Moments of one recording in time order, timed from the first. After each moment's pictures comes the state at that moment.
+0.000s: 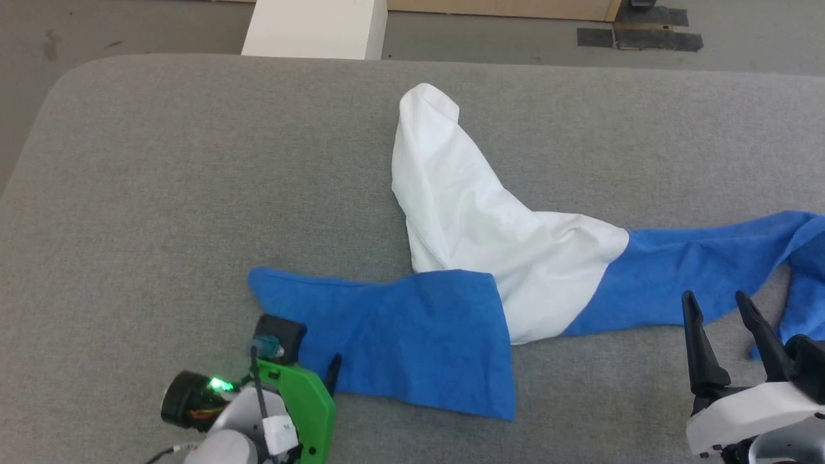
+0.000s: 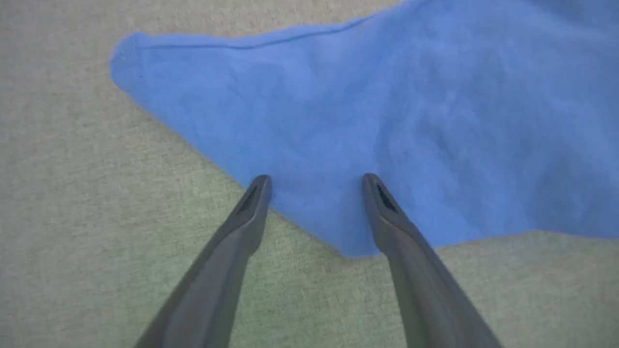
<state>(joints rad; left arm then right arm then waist) -0.14 0.37 -0.50 0.05 -0.38 0.13 0.38 0.12 -0.05 -0.14 -0.17 0.16 0.13 0.07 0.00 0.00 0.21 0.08</state>
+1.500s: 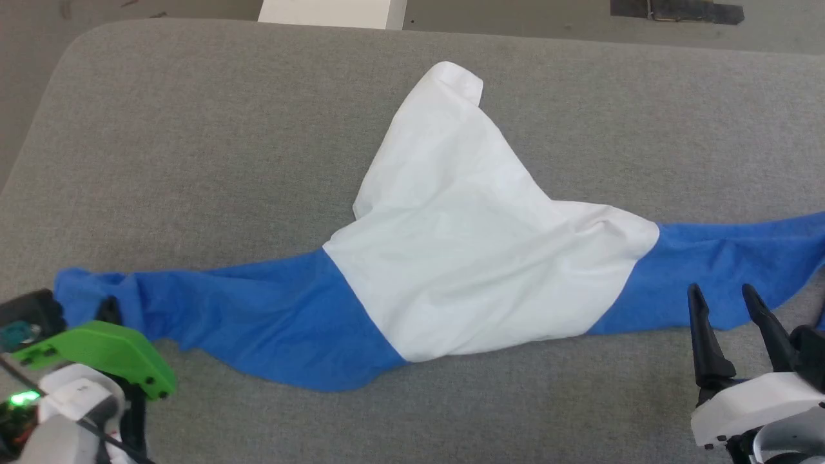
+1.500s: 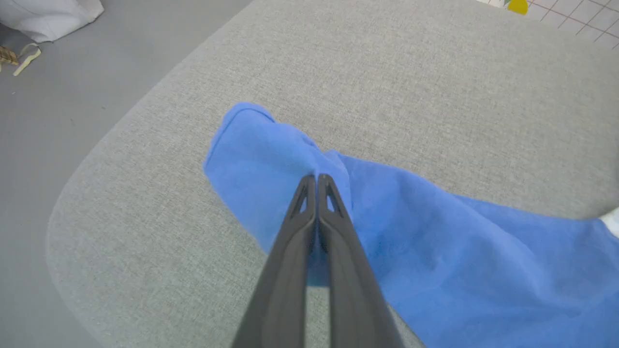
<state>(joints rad) -0.06 0.40 -0.02 -0.04 -0.53 0.40 0.27 0.10 -0.05 -0.16 -0.18 0.15 0.13 0.10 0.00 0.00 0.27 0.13</state>
